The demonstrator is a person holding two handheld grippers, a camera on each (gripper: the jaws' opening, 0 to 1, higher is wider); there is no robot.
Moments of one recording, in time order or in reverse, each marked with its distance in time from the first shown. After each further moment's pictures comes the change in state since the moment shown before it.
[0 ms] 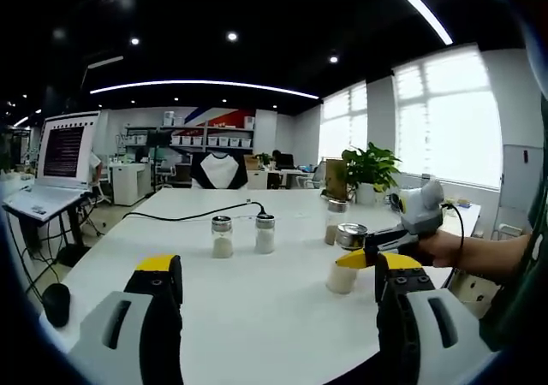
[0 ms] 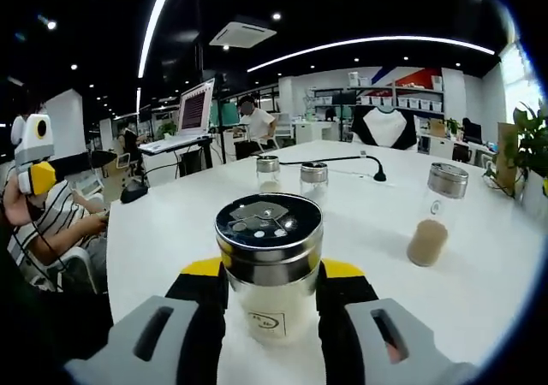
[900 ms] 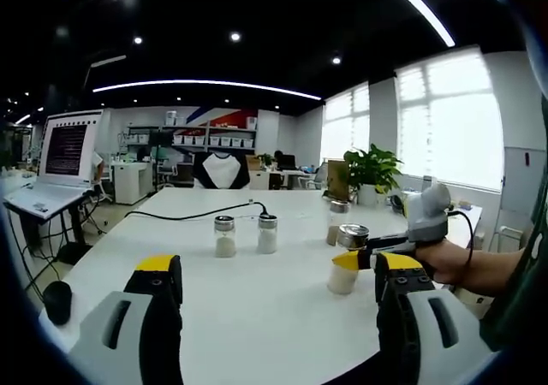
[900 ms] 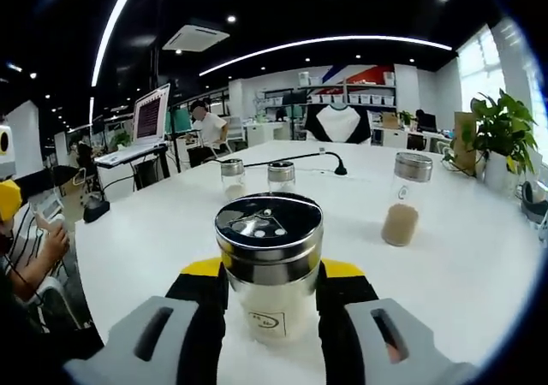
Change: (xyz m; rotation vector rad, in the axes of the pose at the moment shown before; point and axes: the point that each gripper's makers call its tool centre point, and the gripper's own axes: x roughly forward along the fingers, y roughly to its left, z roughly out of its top) left arm -0.003 0.008 -0.002 -0.009 -0.002 0.009; right arm 0.002 -0.004 0.000 0.096 -0.019 -0.262
